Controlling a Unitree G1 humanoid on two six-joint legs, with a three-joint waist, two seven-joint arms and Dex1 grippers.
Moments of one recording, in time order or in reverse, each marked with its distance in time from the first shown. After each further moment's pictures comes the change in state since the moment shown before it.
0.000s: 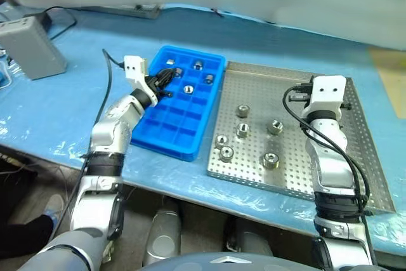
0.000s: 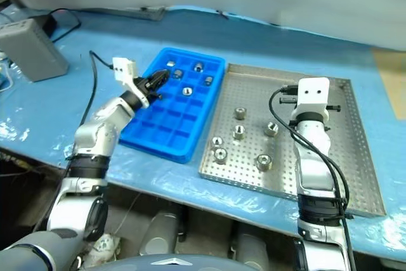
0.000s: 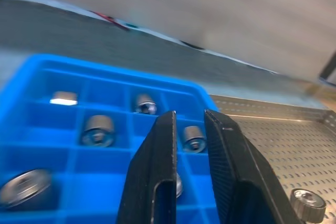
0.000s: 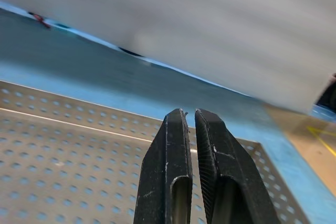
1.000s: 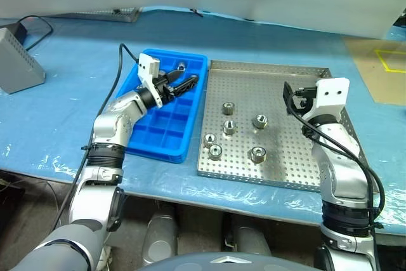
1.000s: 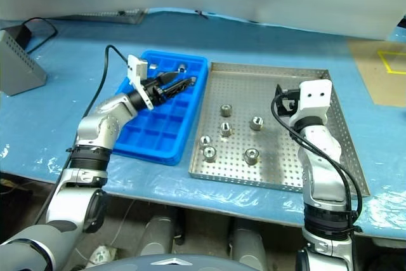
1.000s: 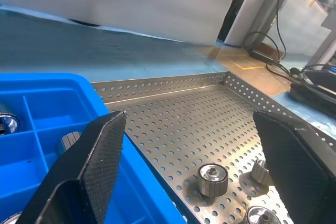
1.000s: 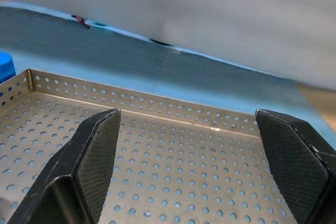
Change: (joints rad) left arm -0.015 0.044 -0.007 -0.019 -0.013 0.083 -0.282; right arm 0.007 -0.039 -0.029 -0.107 0.149 0.121 0.211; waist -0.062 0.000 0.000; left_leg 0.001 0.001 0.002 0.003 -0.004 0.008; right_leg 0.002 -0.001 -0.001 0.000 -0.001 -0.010
